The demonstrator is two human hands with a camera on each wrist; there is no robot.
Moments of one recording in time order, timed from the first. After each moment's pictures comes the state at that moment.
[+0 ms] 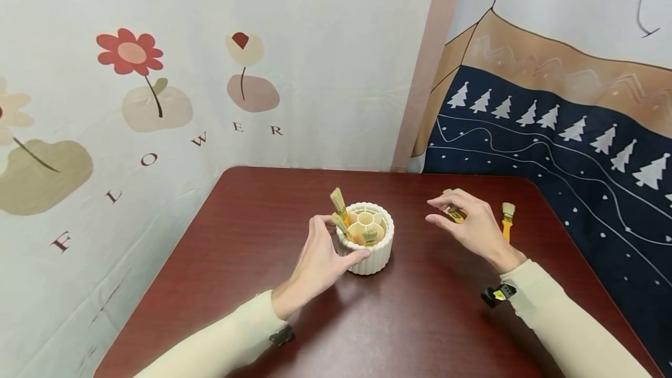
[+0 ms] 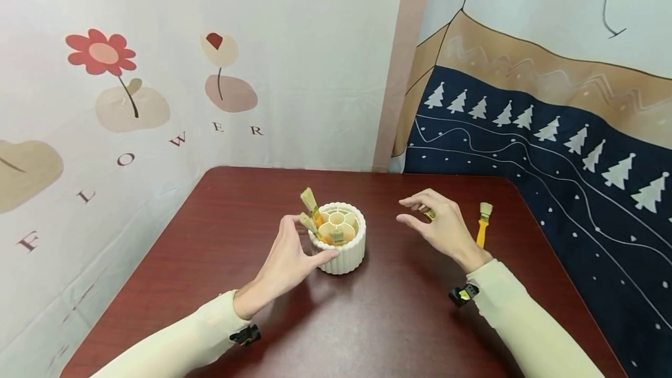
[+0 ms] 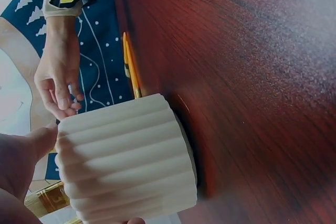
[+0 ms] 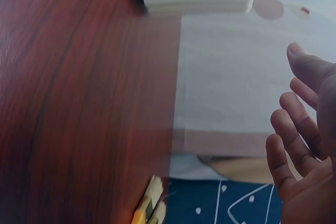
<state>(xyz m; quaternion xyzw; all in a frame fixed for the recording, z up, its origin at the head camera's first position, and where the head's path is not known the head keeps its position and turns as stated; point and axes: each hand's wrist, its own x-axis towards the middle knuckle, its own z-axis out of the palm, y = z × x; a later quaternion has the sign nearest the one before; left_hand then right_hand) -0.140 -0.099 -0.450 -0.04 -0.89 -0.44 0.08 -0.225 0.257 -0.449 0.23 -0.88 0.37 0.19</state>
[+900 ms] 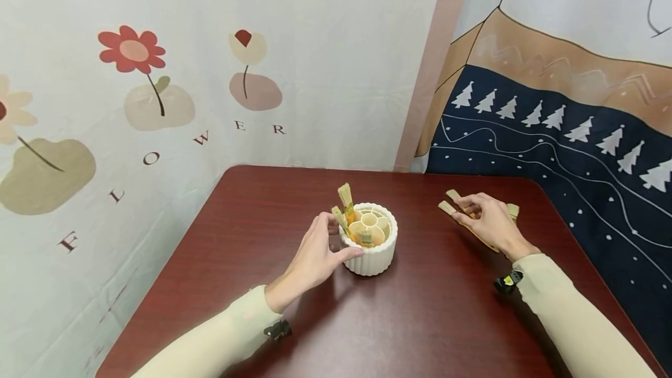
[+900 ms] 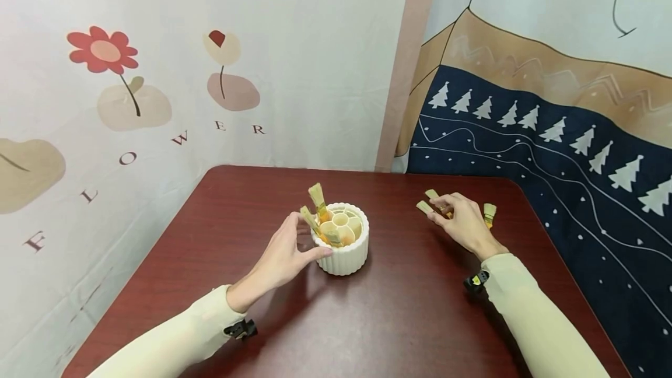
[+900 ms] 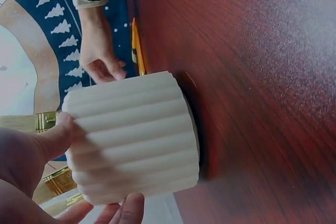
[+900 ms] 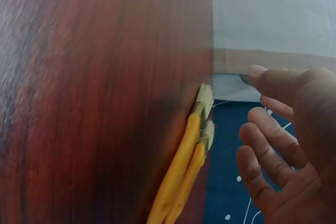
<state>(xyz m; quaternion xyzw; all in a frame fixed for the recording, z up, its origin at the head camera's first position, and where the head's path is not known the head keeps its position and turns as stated) -0.151 -0.118 -0.446 -0.10 -0.89 -0.44 0.06 -0.262 0.308 -0.480 0.14 -0.94 0.29 0.09</state>
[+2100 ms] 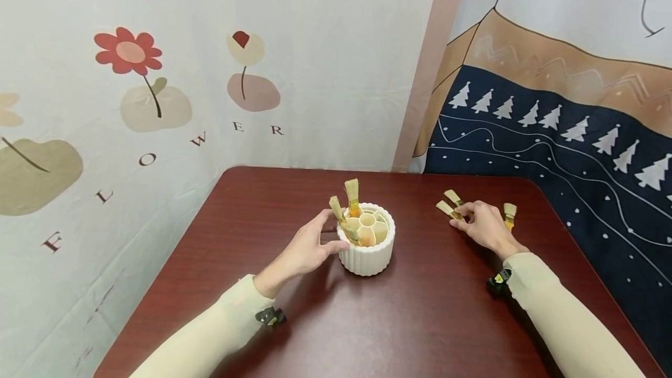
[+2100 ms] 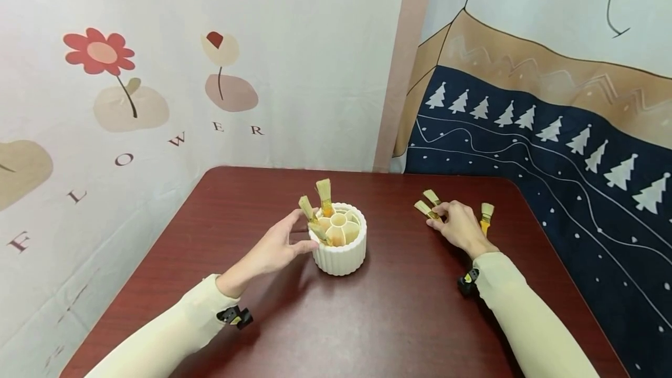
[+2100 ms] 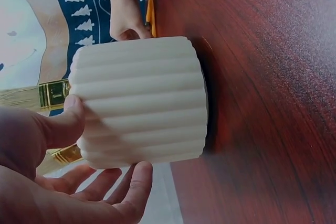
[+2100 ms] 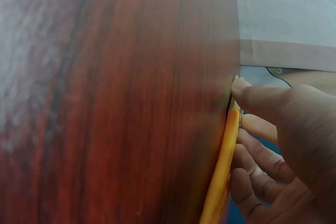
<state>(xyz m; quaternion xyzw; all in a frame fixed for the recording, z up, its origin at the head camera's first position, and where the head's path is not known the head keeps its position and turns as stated) -0.173 -0.141 -0.441 -0.14 -0.87 -0.47 -0.04 -0.276 0.313 -0.503 0.11 -0.96 0.27 0.03</state>
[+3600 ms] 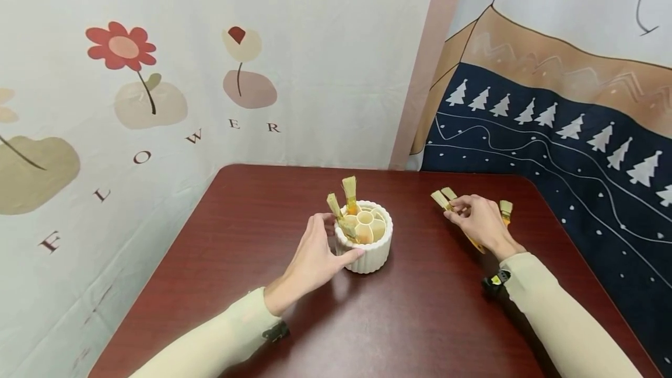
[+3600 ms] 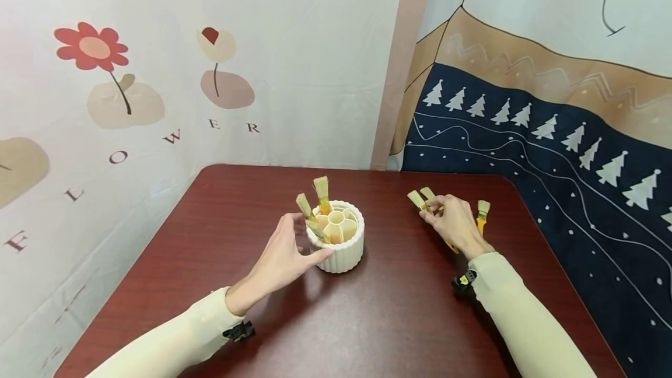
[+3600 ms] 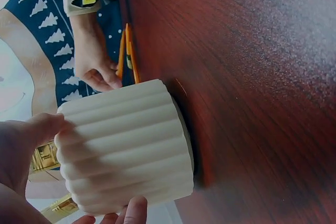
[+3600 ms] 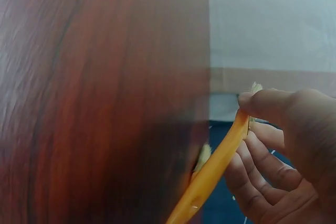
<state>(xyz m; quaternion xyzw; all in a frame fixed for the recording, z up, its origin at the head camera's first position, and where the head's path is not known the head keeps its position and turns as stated) -0.149 -0.115 -0.453 -0.08 -0.89 -0.45 0.05 -0.264 0.301 -0.489 0.14 -0.93 0.31 0.13</state>
